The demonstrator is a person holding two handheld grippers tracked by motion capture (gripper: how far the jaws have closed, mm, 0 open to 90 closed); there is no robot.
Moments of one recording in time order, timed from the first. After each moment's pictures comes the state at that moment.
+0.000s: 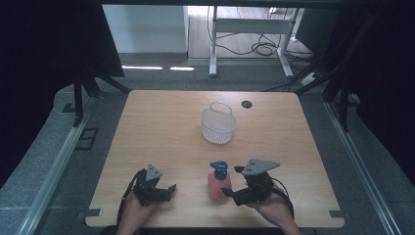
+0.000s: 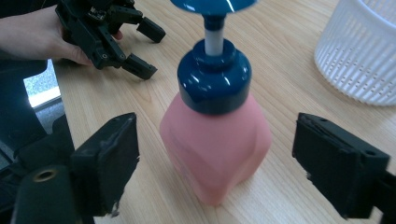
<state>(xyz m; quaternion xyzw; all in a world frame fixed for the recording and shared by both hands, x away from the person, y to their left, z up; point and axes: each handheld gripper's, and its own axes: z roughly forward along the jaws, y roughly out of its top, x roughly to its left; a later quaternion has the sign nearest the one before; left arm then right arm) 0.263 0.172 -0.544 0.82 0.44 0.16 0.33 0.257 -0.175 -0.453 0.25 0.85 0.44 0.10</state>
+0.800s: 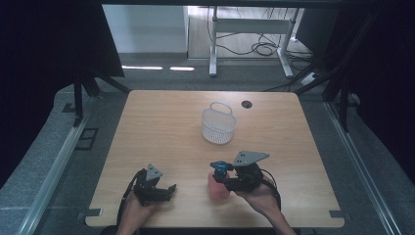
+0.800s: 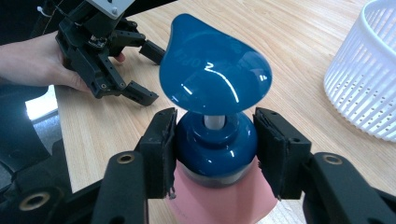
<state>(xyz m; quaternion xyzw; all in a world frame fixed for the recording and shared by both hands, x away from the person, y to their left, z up) 0.263 0.172 -0.544 0.82 0.44 0.16 0.33 0.277 -0.152 -0.447 0.25 0.85 0.46 0.09</state>
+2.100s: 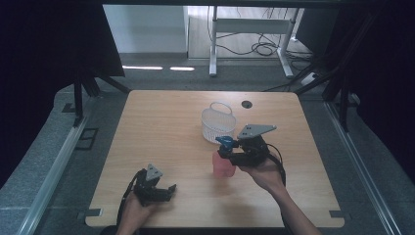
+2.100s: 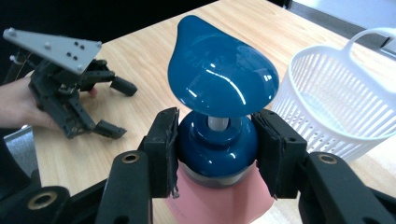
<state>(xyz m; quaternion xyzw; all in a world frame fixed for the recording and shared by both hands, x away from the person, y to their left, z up) 0.264 0.172 -0.544 0.82 0.44 0.16 0.33 0.319 -0.159 -0.390 0.27 0.84 0.45 0.11</state>
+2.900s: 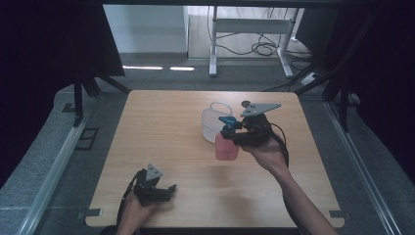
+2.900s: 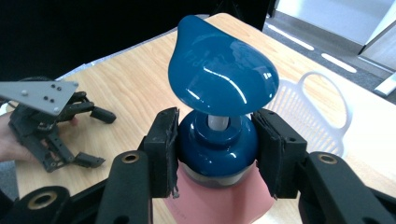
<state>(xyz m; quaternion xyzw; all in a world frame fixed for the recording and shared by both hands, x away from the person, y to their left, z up) 0.264 0.172 -0.544 0.82 0.44 0.16 0.33 0.352 -0.162 -0.351 0.28 0.84 0.45 0.13</state>
